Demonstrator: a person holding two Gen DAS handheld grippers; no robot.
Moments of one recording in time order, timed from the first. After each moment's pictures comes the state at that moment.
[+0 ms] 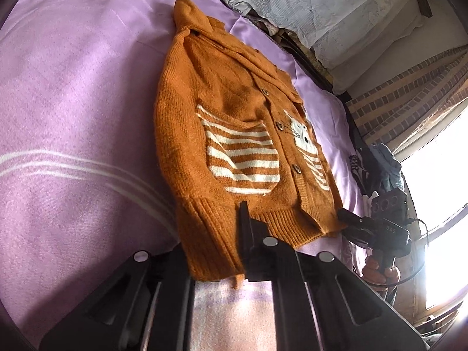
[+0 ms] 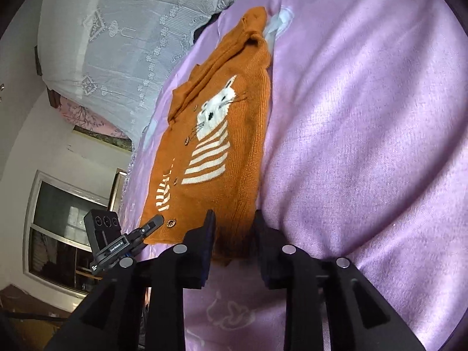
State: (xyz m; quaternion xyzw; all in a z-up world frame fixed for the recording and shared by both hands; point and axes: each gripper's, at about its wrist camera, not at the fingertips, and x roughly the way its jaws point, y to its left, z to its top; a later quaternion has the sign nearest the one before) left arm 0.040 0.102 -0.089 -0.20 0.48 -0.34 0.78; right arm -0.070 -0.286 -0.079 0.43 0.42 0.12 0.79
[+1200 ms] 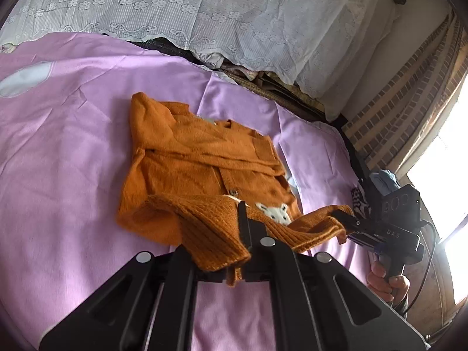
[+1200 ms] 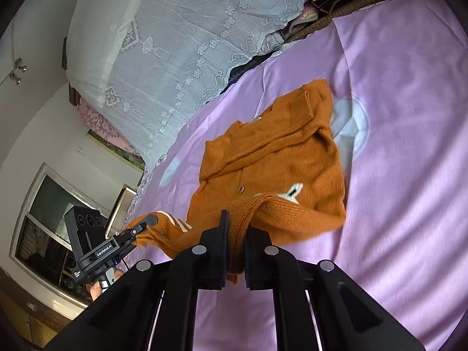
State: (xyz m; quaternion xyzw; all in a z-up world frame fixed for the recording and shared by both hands) left arm 0.102 0.063 0.011 -0.14 0.39 -0.33 0.85; right arm 0.005 -0.297 -0.006 0.38 0.33 0.13 0.86
